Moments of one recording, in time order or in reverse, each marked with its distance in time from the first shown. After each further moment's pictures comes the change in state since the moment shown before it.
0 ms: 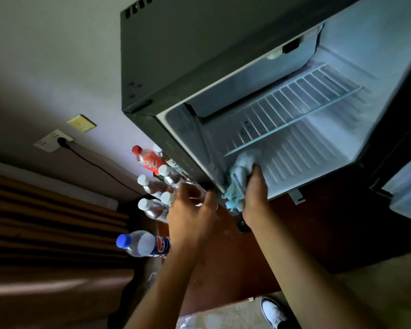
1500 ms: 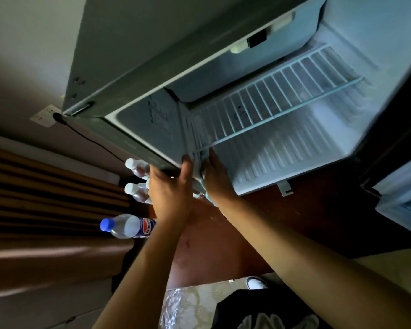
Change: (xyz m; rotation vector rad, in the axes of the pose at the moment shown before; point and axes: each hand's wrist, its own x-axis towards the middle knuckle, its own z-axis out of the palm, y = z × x) left_hand 0.022 0.039 0.026 -0.109 0.261 -0.054; right_hand 0.039 0.030 0.013 -0.646 -0.268 -0.293
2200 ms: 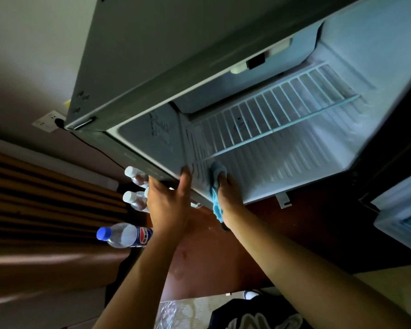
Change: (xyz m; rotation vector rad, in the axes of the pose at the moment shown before) left_hand 0.002 -0.012 0.000 -0.027 -0.027 0.087; right_hand 0.003 0.016 -0.018 0.290 0.183 0.292
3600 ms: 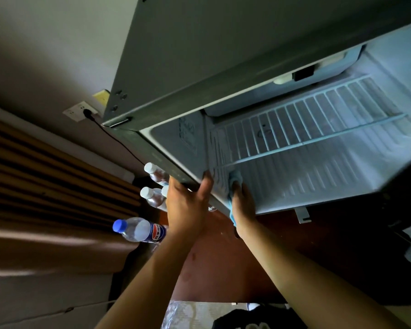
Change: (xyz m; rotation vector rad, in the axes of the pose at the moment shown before) left_hand 0.001 0.002 0.002 -0.033 -0.028 0.013; right_hand 0.013 0.019 0.008 -0.012 -0.024 -0.020
